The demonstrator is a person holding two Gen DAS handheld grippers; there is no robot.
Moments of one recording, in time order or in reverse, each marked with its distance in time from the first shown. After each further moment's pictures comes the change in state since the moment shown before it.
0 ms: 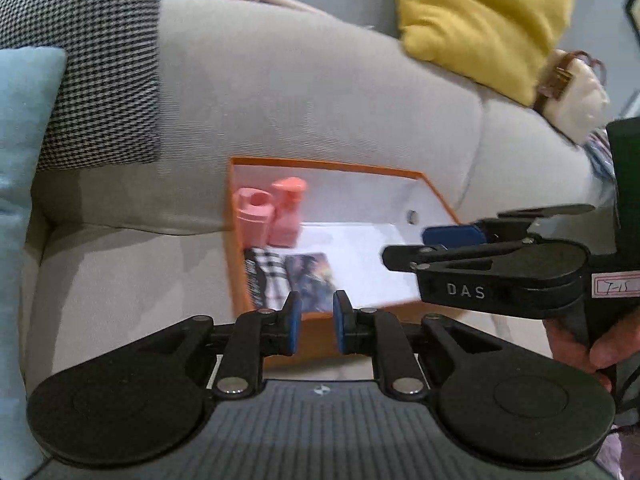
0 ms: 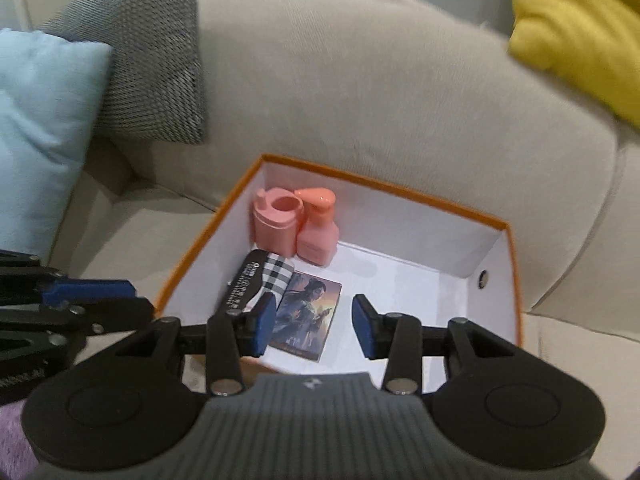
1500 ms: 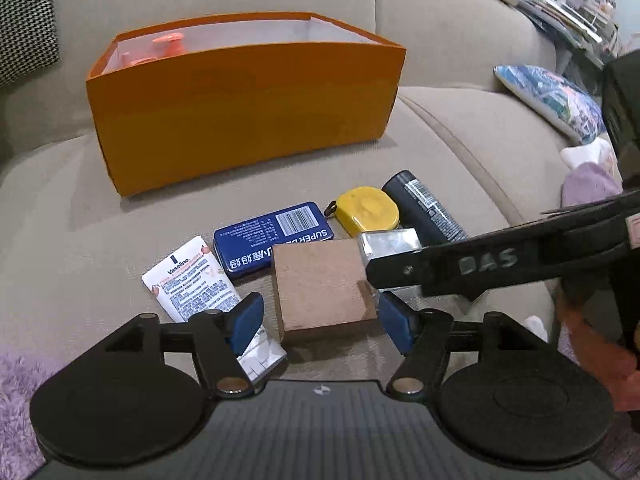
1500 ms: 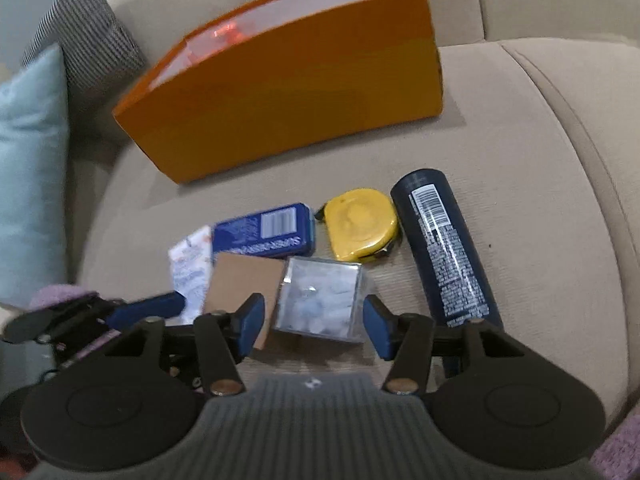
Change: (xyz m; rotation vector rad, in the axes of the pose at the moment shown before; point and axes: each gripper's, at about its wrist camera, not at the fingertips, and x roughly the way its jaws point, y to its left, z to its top) left arm 0.046 -0.069 -0.179 0.245 0.116 -0.021; right arm 0.008 -0.029 -0.237 0.475 0.122 0.097
